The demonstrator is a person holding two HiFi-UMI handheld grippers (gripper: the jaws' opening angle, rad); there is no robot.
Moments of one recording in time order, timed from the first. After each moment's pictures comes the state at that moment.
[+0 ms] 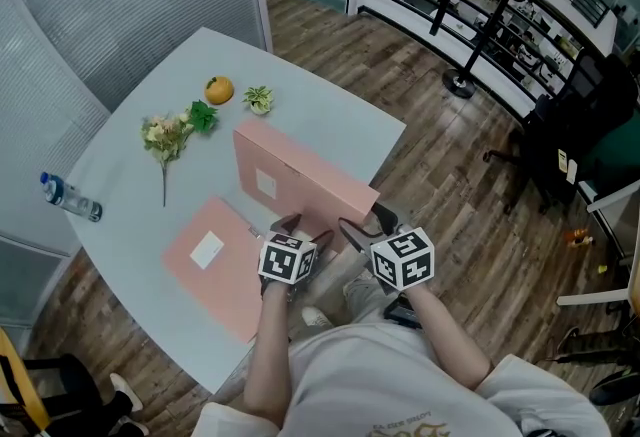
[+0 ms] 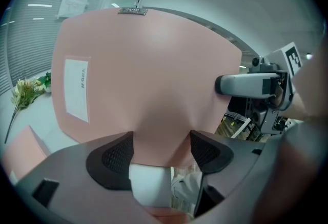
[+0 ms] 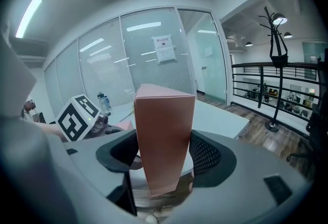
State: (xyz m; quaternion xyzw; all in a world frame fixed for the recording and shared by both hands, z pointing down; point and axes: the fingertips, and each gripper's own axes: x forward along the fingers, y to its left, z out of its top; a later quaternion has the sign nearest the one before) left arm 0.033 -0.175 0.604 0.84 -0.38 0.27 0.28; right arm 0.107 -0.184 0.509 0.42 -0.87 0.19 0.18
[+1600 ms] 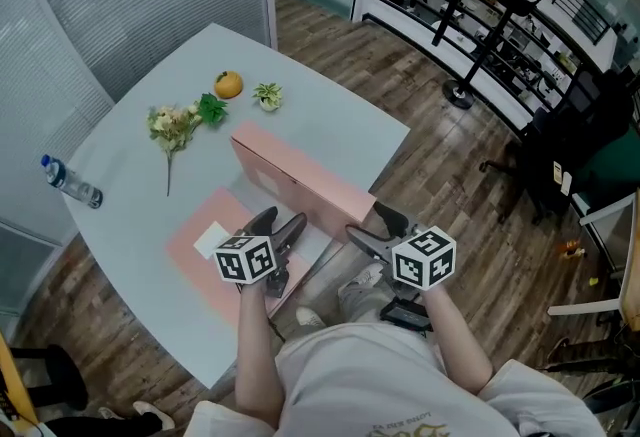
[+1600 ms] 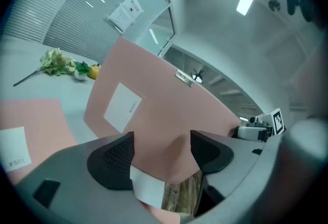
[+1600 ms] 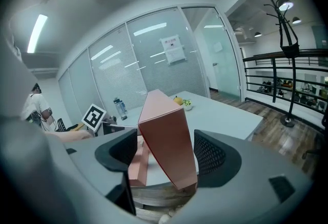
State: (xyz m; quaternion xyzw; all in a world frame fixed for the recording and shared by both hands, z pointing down) left arm -0.044 -0.175 0.548 0.83 -0.44 0.02 0.35; right arm 0.097 -0.149 0.479 0.35 -0.90 0.22 0.15
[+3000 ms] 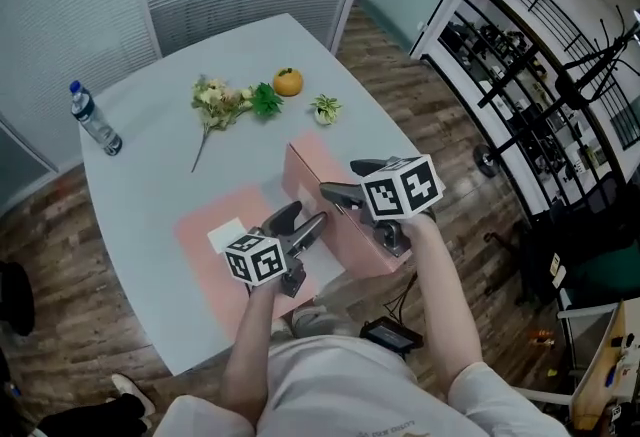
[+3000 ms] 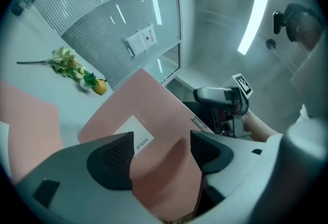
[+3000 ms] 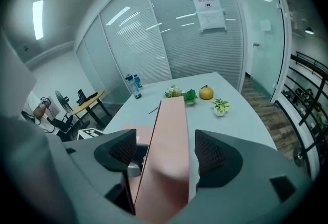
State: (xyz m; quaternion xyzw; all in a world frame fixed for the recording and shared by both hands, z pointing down) left arm -0.089 -0.219 0.514 0.80 -0.46 -0.17 0.34; right arm -0.075 -0.266 0.434 0.18 -0.90 0.19 0.36
